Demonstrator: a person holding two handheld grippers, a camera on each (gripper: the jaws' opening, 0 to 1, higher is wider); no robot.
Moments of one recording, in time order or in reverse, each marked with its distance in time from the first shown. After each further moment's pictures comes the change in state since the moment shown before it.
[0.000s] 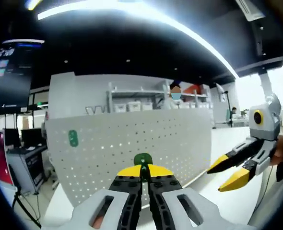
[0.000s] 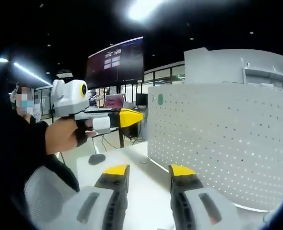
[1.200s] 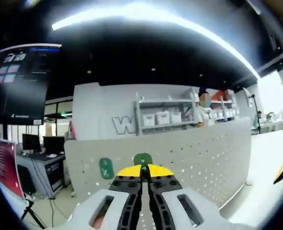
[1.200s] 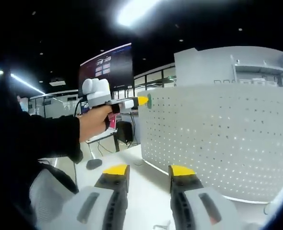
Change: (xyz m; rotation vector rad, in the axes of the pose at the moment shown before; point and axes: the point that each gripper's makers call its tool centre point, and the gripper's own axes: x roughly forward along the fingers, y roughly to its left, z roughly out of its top) left arm 0.070 0.099 0.036 0.018 -0.107 0.243; right arm -0.021 -0.022 0.001 0.068 -0.028 -0.052
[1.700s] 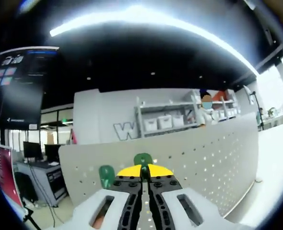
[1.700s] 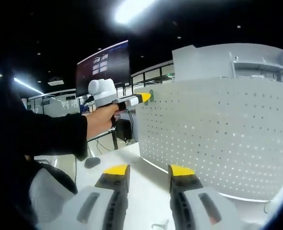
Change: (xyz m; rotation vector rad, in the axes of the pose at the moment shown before) left arm 0.027 0.009 -0.004 0.048 -0.050 0.007; right arm 0.005 -0.007 -0.006 0.013 0.023 -0.008
